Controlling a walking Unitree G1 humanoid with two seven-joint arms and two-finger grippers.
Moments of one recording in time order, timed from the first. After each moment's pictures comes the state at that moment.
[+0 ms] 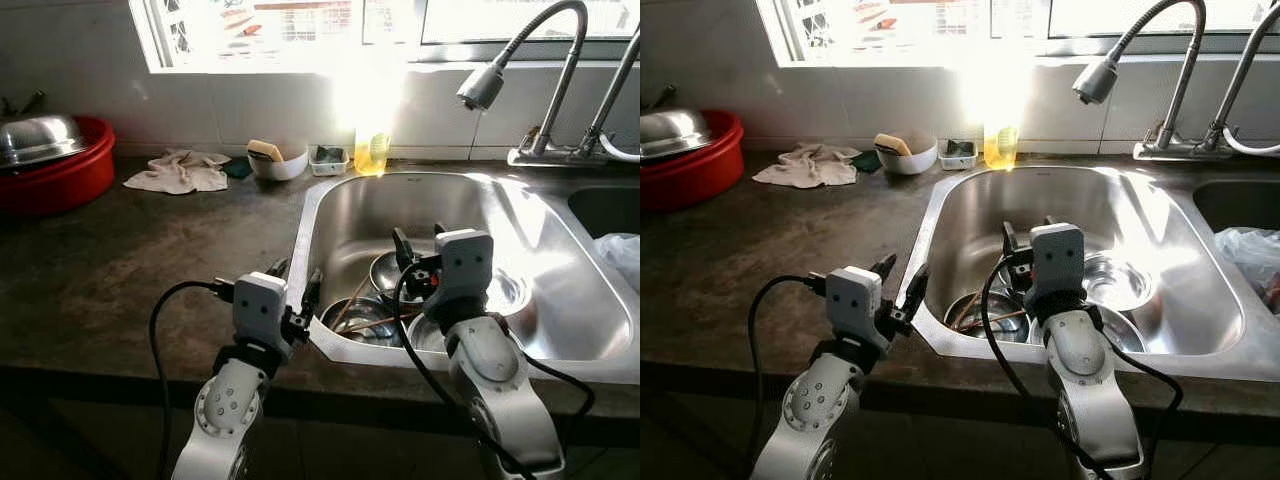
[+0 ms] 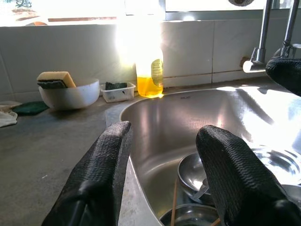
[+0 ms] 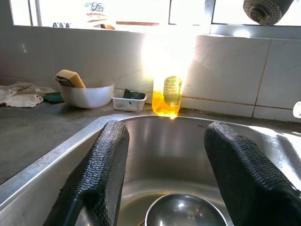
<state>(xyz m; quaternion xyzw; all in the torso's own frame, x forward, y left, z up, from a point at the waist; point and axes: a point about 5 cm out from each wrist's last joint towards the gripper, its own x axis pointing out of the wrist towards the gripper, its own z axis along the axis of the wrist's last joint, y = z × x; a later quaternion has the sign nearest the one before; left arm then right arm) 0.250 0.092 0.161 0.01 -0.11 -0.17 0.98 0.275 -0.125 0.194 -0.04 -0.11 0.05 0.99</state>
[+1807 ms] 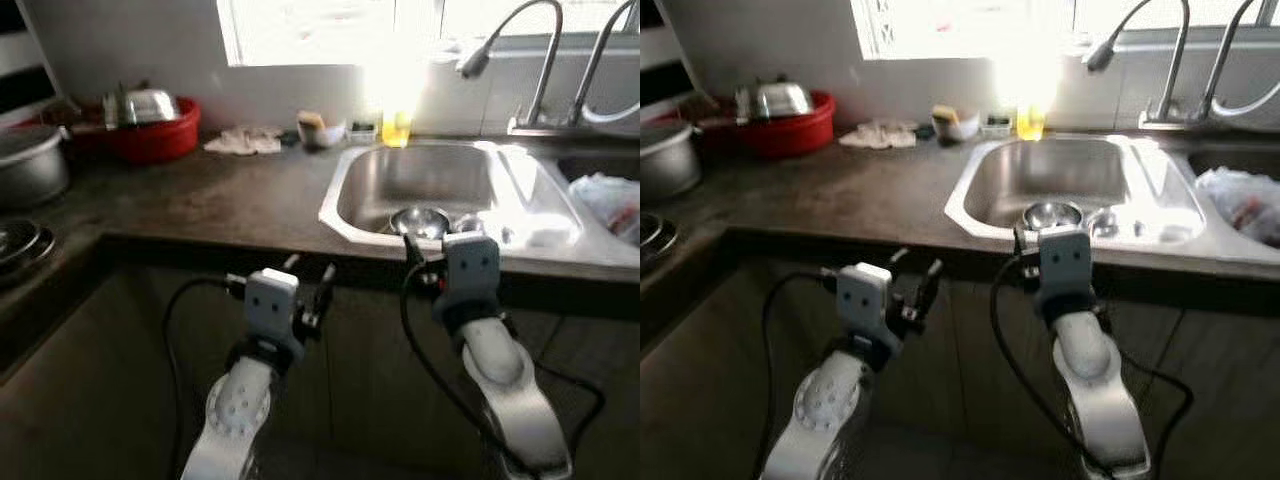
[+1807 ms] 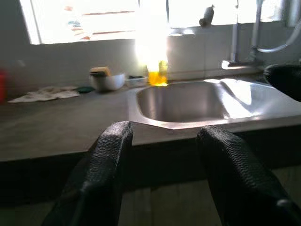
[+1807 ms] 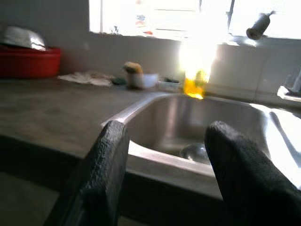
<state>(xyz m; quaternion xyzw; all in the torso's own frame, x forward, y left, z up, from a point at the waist) 0.248 0.089 0.157 0.02 -0.10 -0.17 0.98 0.272 -0.124 0.186 -0.05 -0.08 0.05 0.99</state>
